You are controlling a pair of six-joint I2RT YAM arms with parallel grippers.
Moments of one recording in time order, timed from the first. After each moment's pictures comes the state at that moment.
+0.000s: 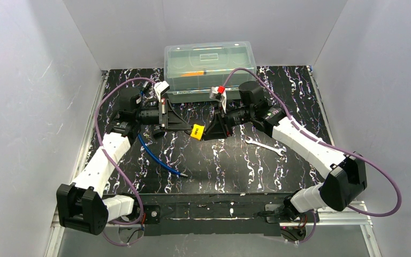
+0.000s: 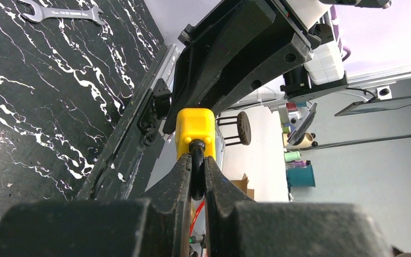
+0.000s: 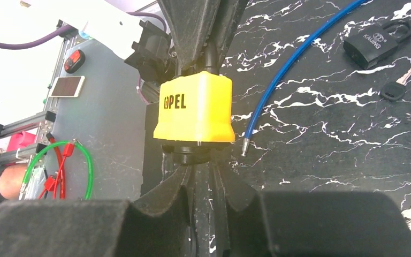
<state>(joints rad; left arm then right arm) -0.23 1.19 0.96 -0.11 1.23 -0.84 0.68 1.40 1.22 -0.30 -1.01 0.03</state>
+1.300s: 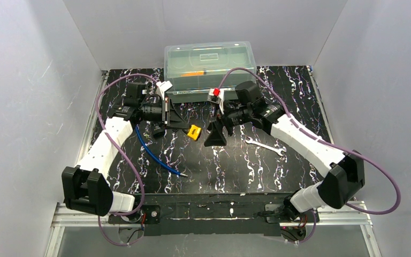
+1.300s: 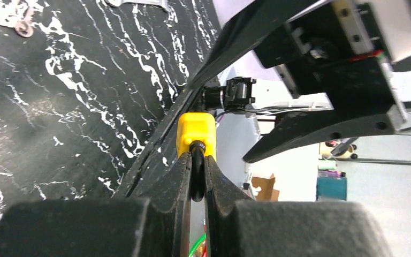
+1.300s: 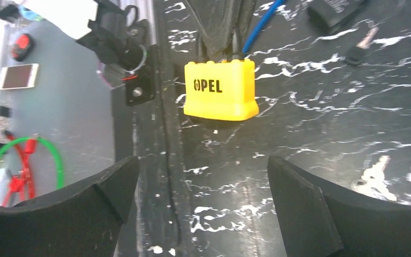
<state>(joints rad) -0.22 1.35 1.14 -0.57 1.11 -0.45 0.69 1.44 1.28 -0.47 -0.89 -0.08</state>
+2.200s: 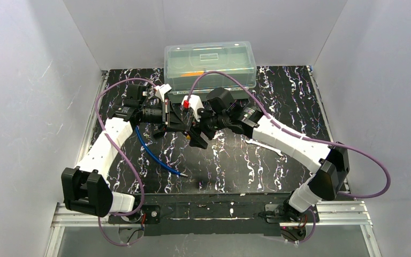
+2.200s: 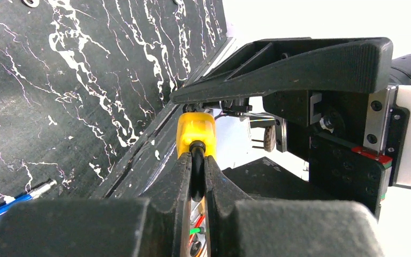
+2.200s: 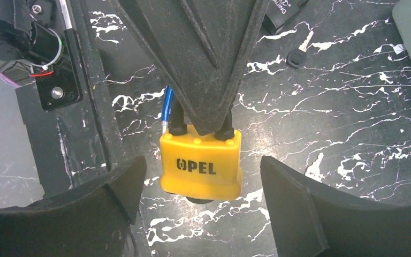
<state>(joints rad) -0.21 1.34 1.15 -0.66 1.04 -0.49 0.94 1.55 1.48 -0.58 -0.38 -0.18</state>
